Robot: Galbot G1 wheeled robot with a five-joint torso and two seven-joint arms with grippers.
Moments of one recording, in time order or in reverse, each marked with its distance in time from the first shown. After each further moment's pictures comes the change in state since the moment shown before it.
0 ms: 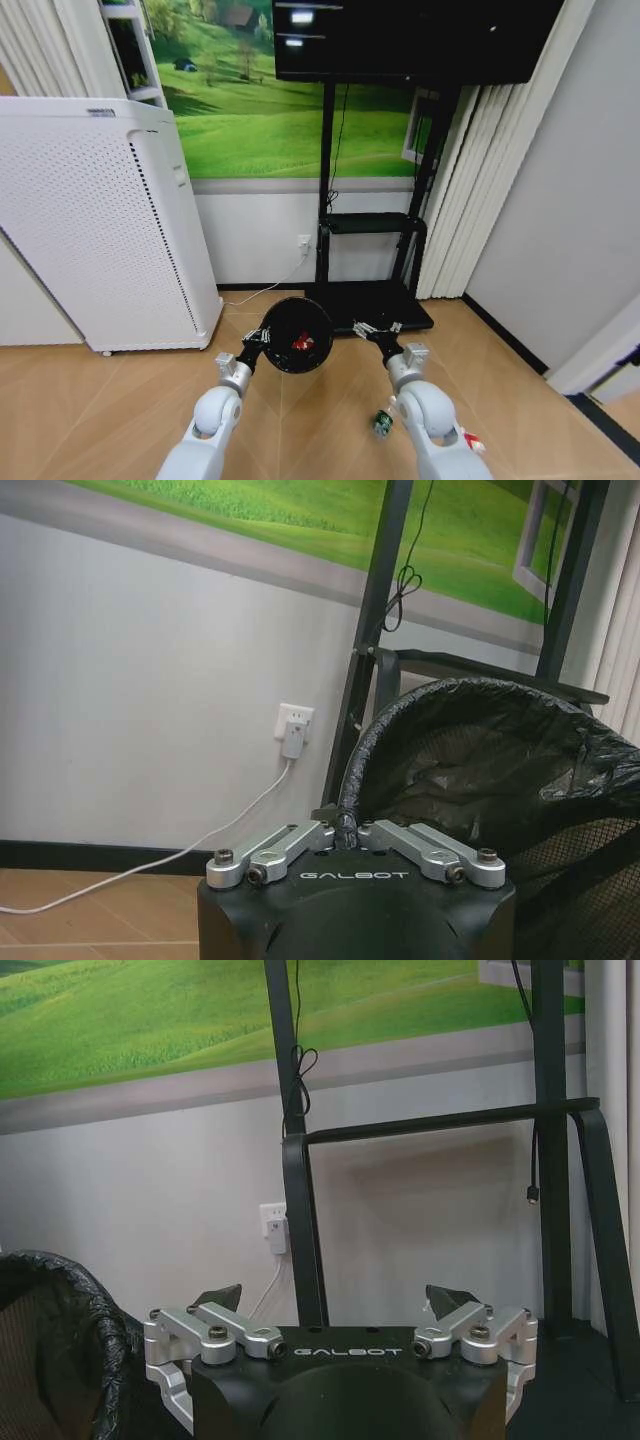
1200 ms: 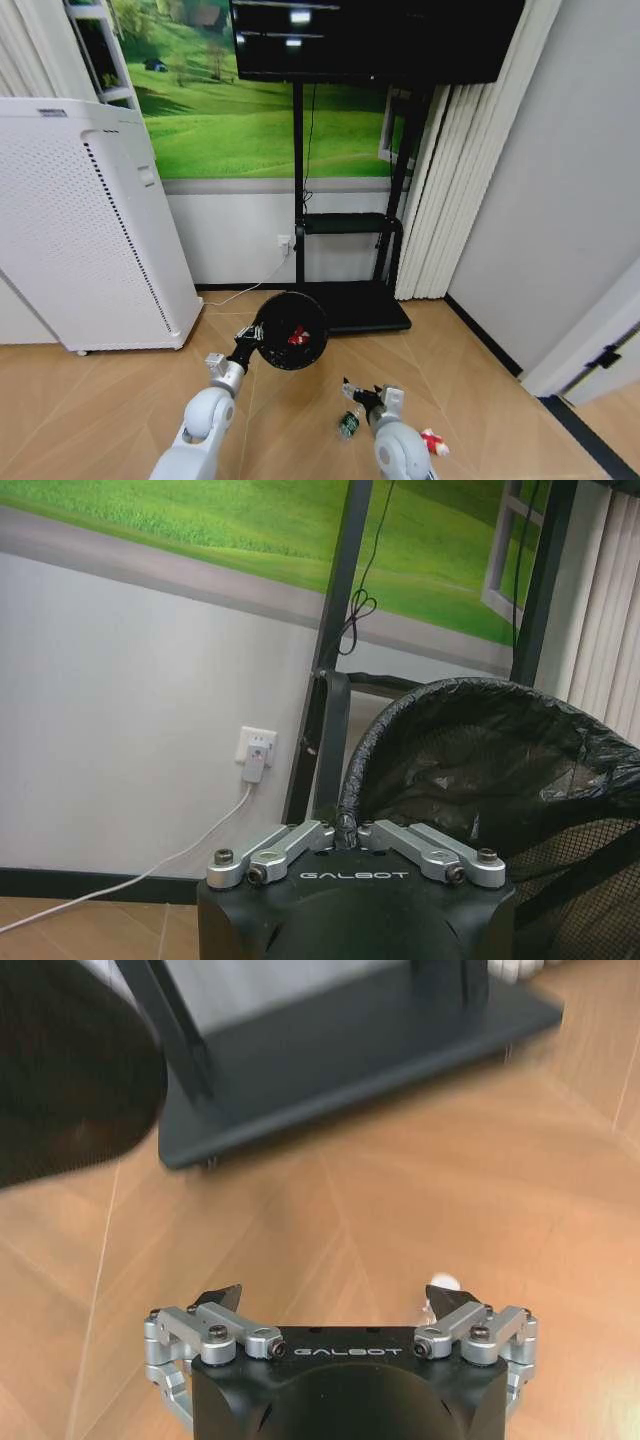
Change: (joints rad) left arm 0.038 -0.012 -0.049 -0.078 0.003 0.002 0.007; right arm -0.170 0.050 -0.199 -0.004 0.407 -0.323 0.605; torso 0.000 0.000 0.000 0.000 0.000
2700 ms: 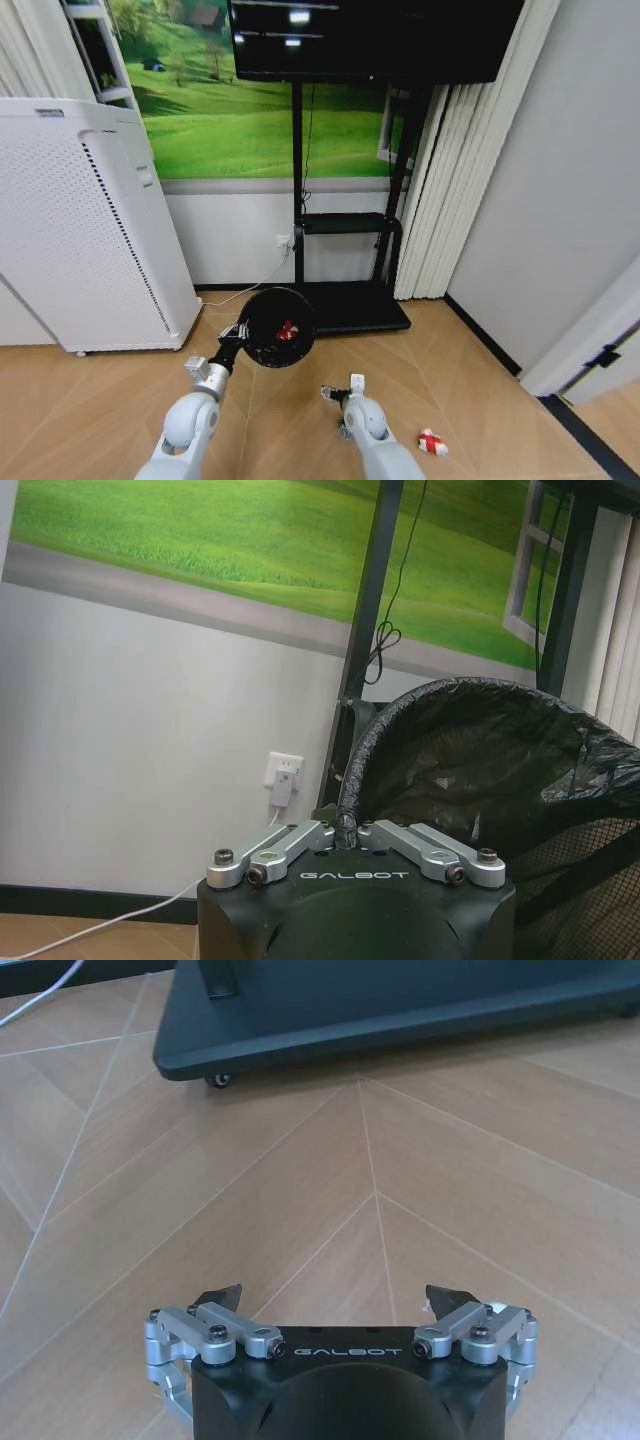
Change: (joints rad) left arm 0.052 0.015 -0.086 -0.078 -0.025 0.009 0.006; right arm 0.294 -0.014 -0.035 -0.507 -0.177 -0.005 -0.327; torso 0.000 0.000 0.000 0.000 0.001
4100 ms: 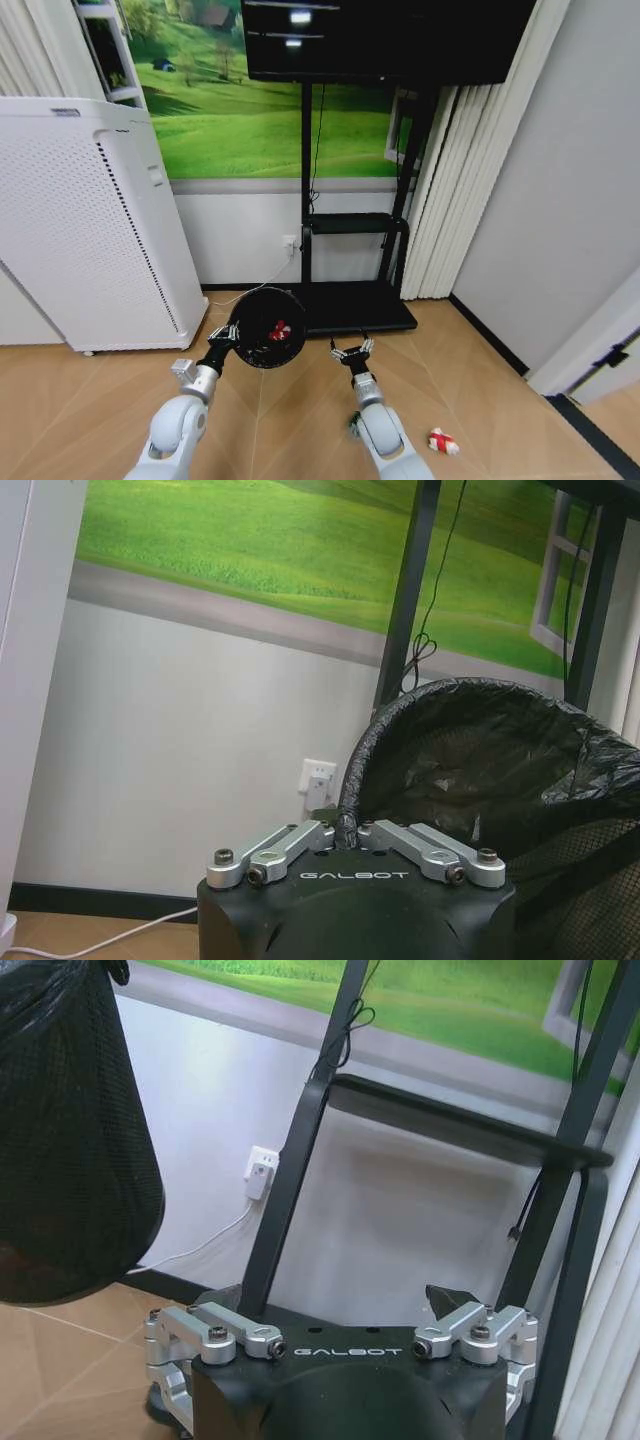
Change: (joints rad) left arm 0.027 0.016 -0.057 -0.010 -0.024 -0.003 0.030; right arm -0.119 0.005 0.044 0.188 -0.691 0.636 -0.165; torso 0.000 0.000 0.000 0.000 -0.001
